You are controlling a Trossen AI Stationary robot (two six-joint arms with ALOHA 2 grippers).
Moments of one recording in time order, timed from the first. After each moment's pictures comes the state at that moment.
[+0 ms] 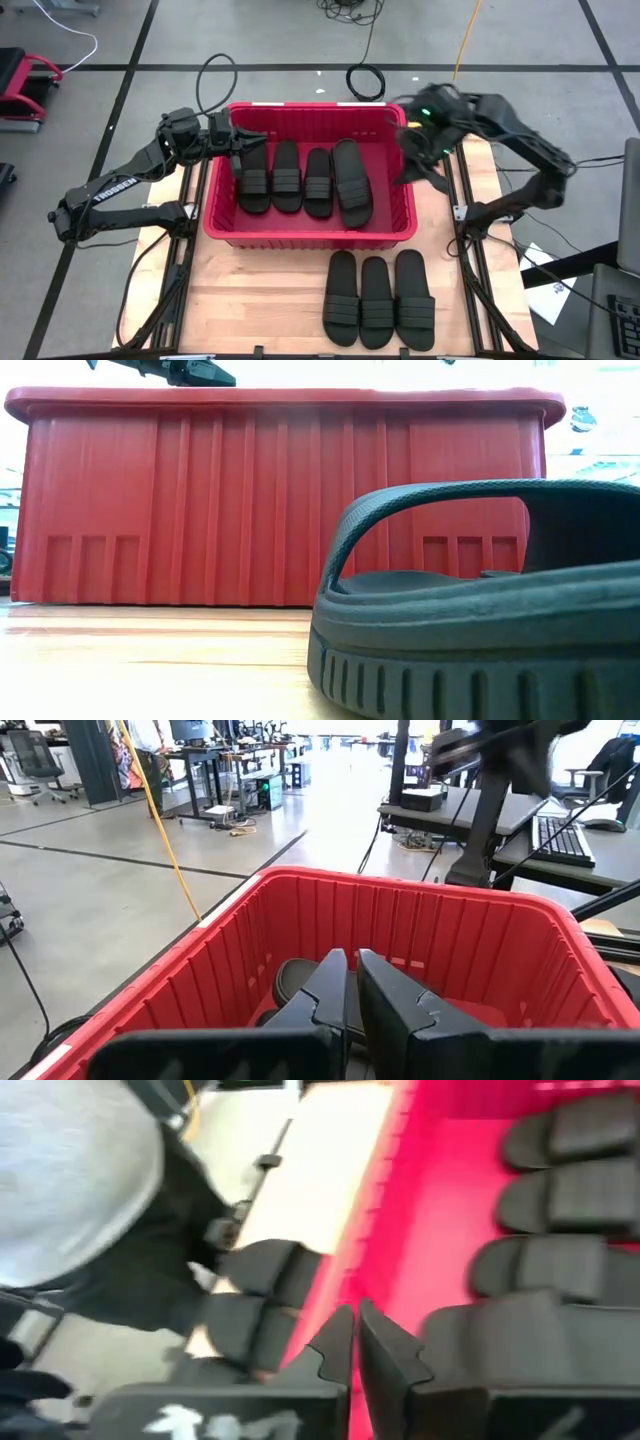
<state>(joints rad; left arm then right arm) 0.59 0.87 0.90 -0.16 0.33 0.05 -0.42 1.37 1.77 -1.41 -0.73 -0.41</state>
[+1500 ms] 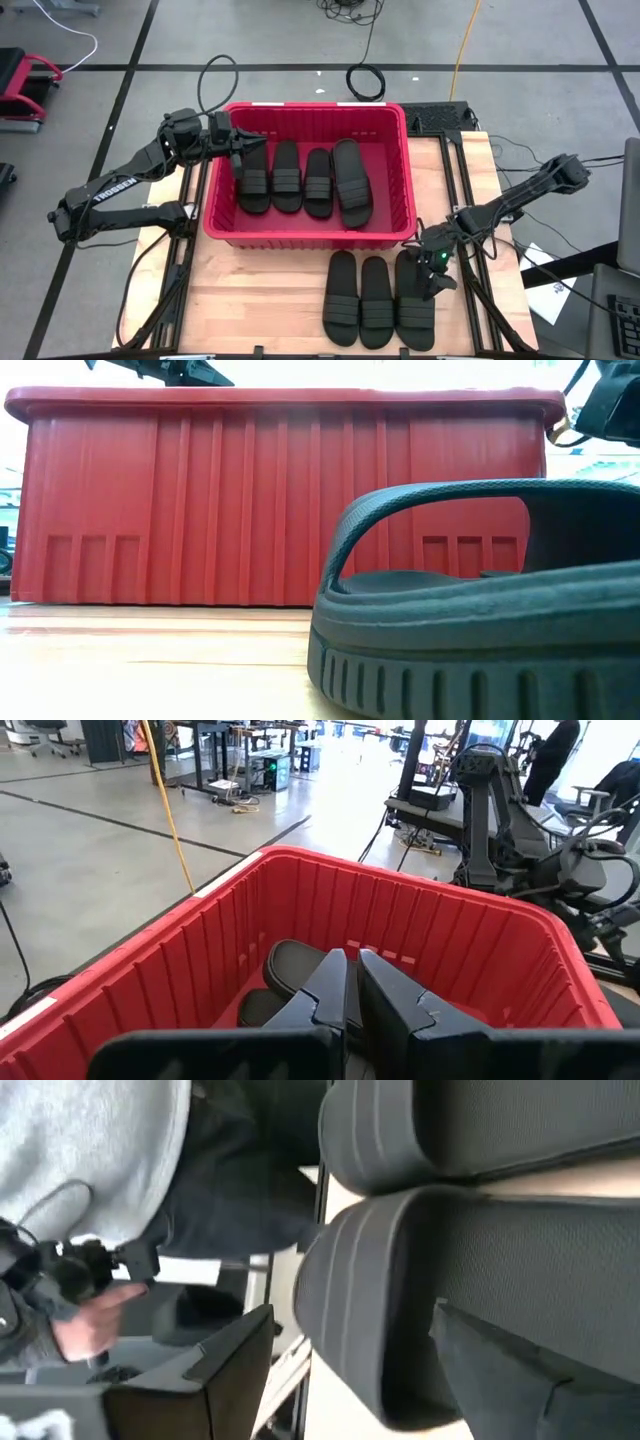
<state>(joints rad) 0.59 0.87 0.90 -0.20 0.31 -0.06 0.42 0.96 0.30 0.00 -0.65 0.82</state>
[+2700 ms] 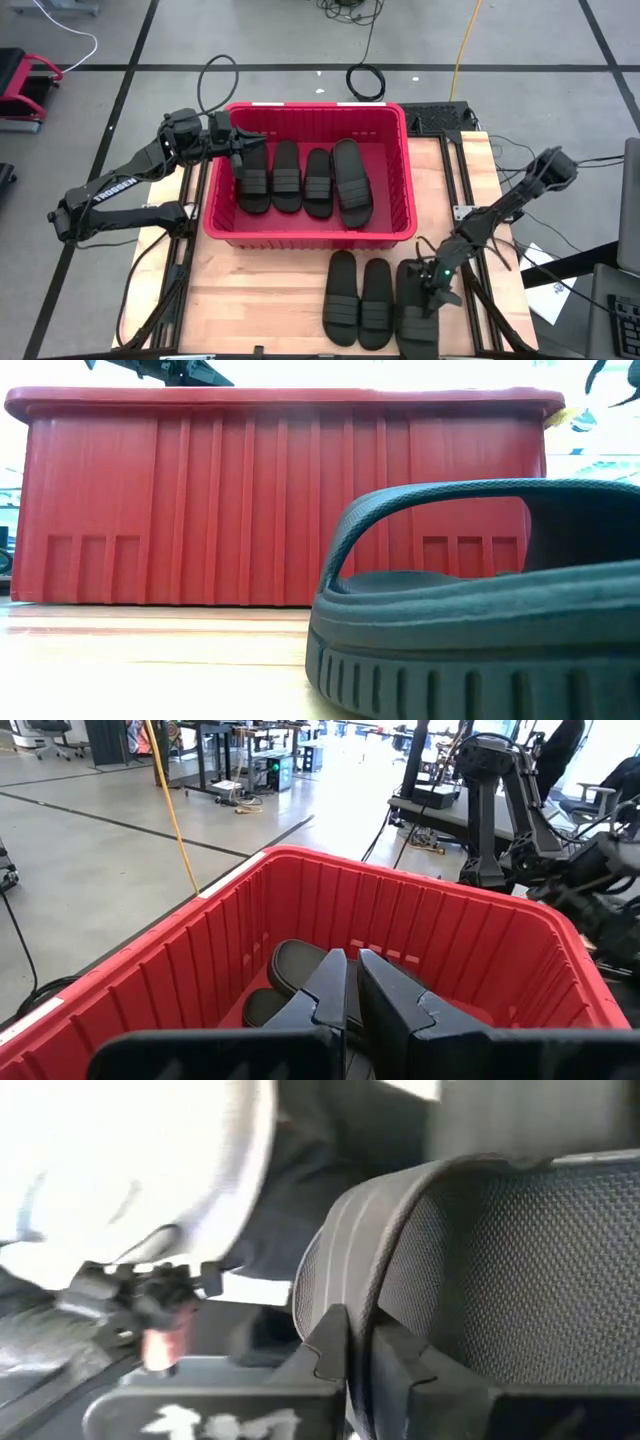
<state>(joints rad) 0.59 0.87 0.90 -0.20 0.30 -0.05 0.66 1.10 0.28 0.46 -0.50 1.14</state>
